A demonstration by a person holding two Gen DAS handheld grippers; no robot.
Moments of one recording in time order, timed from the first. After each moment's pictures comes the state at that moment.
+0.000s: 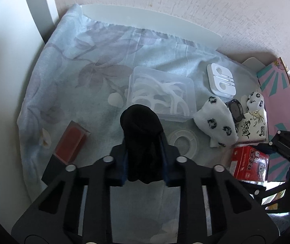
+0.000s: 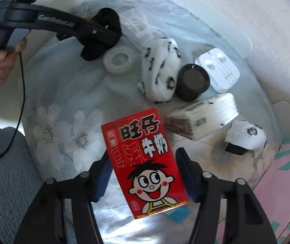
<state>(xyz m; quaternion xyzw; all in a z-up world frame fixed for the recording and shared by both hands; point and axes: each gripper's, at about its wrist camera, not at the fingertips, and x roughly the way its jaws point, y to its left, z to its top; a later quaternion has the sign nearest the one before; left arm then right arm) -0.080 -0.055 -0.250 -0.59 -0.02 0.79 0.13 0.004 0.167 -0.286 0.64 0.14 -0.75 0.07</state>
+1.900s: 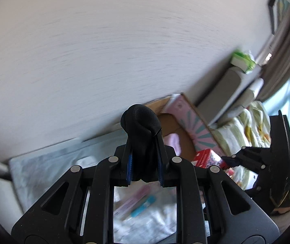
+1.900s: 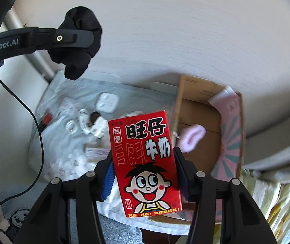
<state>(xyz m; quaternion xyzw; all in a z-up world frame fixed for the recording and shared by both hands) -0.068 0.185 -0.014 -0.45 0.08 0.79 0.40 0.098 0.263 -0.085 0.54 -0.02 -0.83 -0.16</state>
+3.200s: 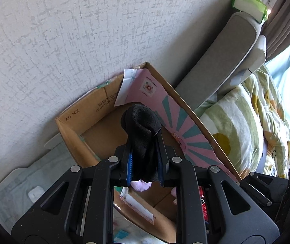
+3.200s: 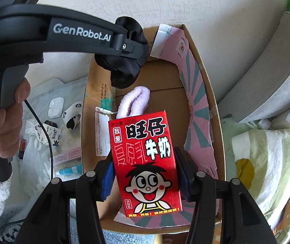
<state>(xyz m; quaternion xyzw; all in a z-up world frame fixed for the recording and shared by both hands) -0.072 0.385 -0.136 -0.52 0.19 0.71 0.43 0.146 0.382 -0.145 0.55 -0.17 -0.79 -0.23</state>
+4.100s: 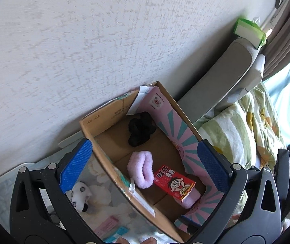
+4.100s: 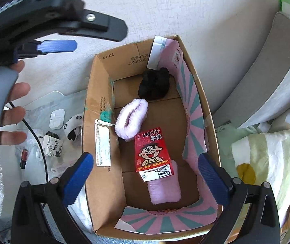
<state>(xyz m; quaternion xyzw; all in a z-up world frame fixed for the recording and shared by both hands) -0.086 0.352 -0.100 -0.51 0.14 0.74 0.42 0.152 0.385 -0.138 0.52 -0.16 -0.81 -0.24</state>
